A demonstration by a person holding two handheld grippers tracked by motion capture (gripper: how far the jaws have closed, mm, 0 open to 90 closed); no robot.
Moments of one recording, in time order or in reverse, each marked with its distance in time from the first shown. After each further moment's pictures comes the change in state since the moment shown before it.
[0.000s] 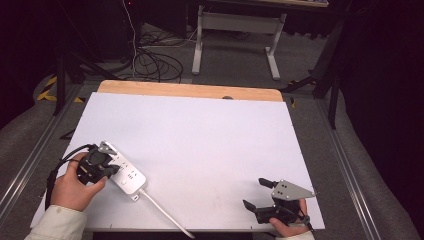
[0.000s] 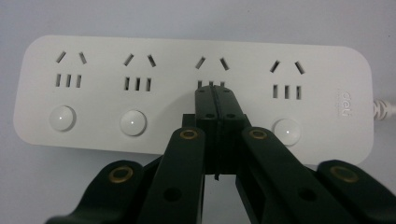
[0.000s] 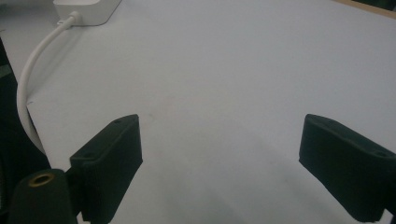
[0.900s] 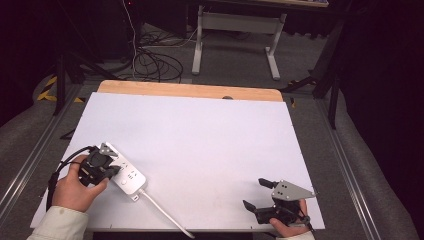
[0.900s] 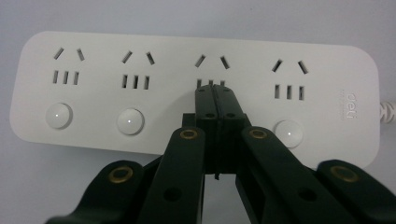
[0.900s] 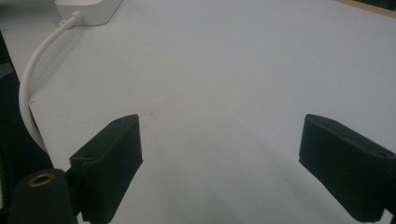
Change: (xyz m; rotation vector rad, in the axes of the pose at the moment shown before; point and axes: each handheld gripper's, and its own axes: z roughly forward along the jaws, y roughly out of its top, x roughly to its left) left arm -0.004 -0.003 0.003 -0.004 0.026 -0.004; right arm 0.001 0.000 -0.001 0.001 0.004 -0.001
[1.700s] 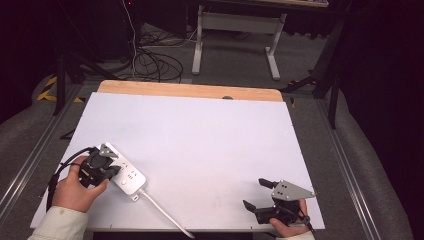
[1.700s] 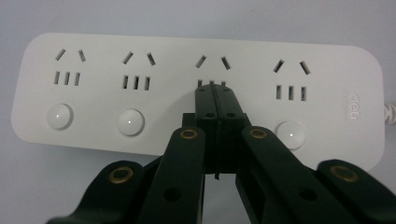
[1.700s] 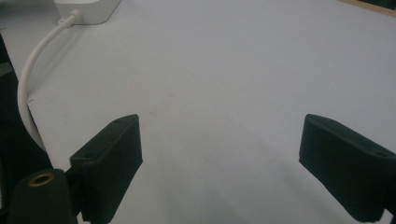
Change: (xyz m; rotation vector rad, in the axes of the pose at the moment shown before) left arm -0.001 -0.002 0.001 -0.017 0.009 -0.013; right arm 0.000 -0.001 0.000 0.003 -0.001 0.001
